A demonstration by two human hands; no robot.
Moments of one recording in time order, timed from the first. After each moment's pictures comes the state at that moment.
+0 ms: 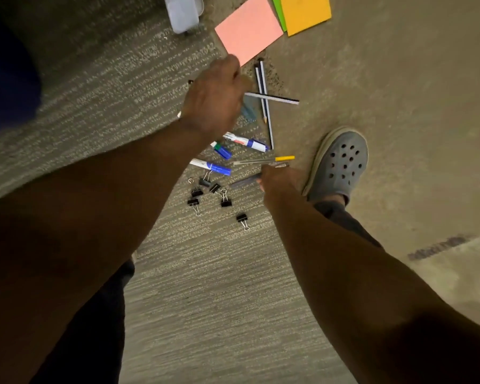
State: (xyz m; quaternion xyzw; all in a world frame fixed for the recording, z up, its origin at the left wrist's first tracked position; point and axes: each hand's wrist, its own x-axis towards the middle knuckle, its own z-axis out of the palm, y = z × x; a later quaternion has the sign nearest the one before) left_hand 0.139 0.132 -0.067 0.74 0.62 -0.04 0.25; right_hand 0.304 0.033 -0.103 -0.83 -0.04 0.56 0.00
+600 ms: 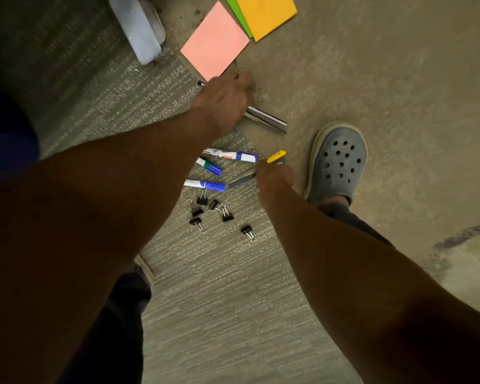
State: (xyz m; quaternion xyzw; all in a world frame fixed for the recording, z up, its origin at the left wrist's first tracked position) left_hand 0.185 0.183 -0.109 0.85 0.42 -0.25 0.20; right_hand 0.308 0.052 -0.122 -0.81 -0.01 0.58 0.02
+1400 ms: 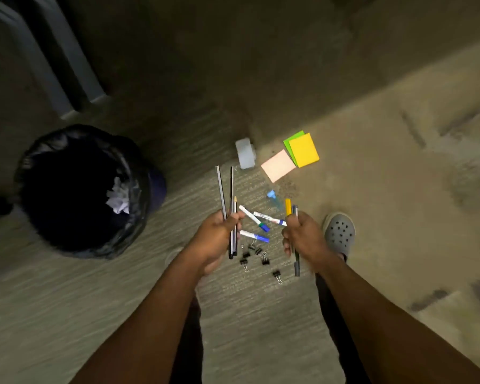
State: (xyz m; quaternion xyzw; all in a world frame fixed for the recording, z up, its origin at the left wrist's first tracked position) left_hand 0.048 0.091 0.220 0.07 0.68 0.25 0.68; right_hand 0.234 0.119 0.174 -0.69 -0.35 0.63 0.06
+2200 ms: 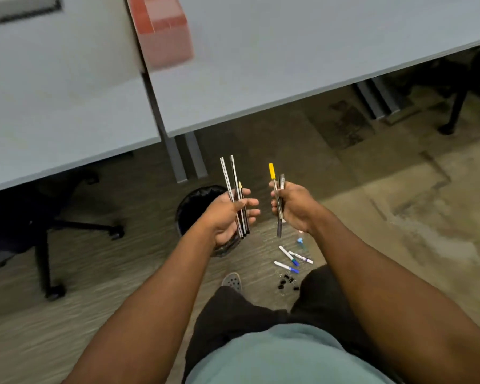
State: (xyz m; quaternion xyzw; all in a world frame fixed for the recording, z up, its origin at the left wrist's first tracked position) left_hand -0.181 0.008 0.631 0.10 0.55 0.44 0.70; right_hand -0.030 0.081 0.612 -0.56 -0.32 0.73 0.23
